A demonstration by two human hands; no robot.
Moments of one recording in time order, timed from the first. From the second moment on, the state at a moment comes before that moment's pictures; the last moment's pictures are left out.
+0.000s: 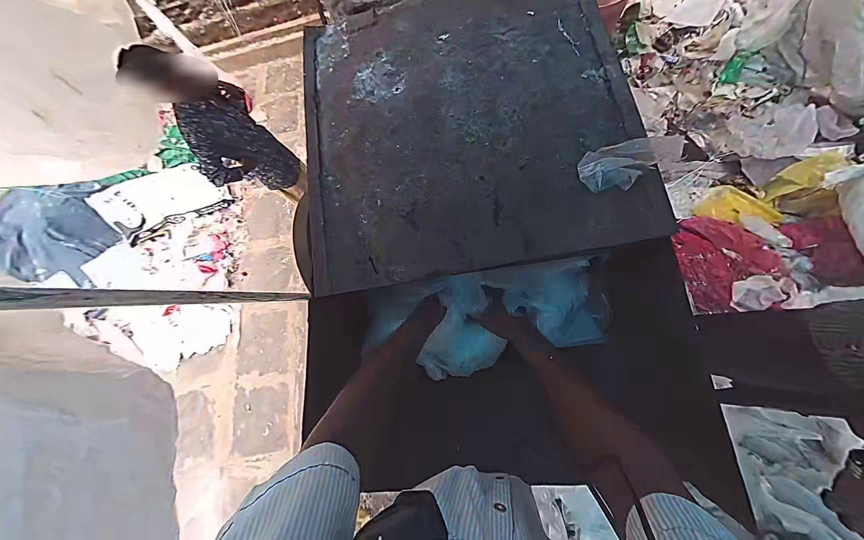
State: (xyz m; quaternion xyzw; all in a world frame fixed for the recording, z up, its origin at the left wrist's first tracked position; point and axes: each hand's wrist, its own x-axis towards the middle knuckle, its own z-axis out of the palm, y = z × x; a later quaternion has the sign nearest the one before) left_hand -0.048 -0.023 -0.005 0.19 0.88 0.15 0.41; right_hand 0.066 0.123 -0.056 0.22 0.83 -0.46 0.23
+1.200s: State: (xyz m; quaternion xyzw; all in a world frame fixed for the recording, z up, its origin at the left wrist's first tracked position) left_hand 0.122 -0.143 0.017 0.40 0.91 0.13 0.04; right_hand 0.561 -0.067 -0.023 0.55 0.66 -0.51 -0.02
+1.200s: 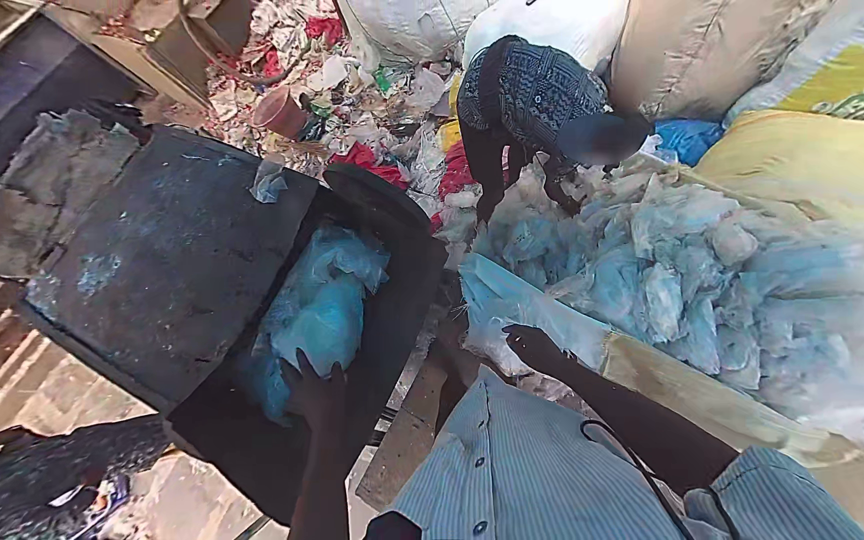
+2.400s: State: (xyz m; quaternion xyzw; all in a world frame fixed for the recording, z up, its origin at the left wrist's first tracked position) left_hand 0.193 -0.234 -0.003 0.38 0.90 0.15 0.14; right_hand 0.701 -0.166 -0.117 0.72 0.43 -0.54 0.05
